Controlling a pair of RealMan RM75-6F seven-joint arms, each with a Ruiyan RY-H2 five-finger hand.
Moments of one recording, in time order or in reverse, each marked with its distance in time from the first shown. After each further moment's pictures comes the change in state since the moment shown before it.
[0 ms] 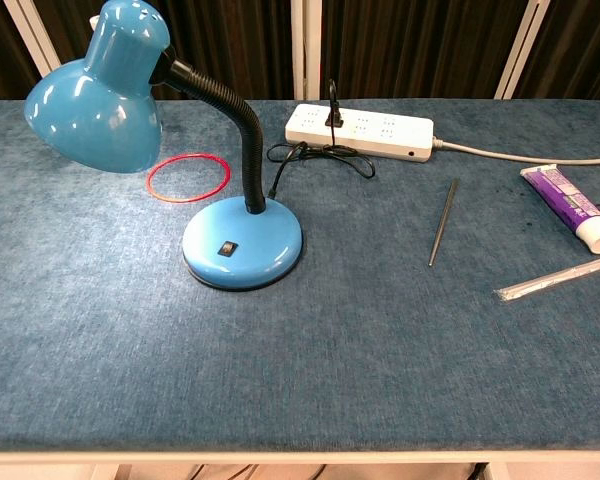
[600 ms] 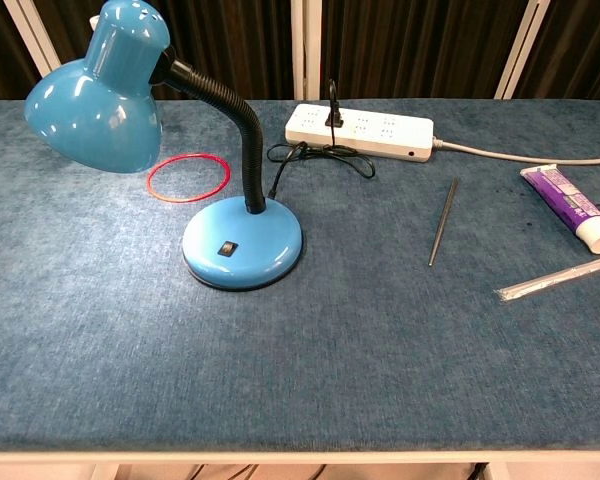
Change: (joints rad) left arm -0.016 -0.030 0.026 0.021 -0.017 -0.088 -0.041; right arm 0.006 0.007 0.012 -0.015 0.005 -0.001 -0.008
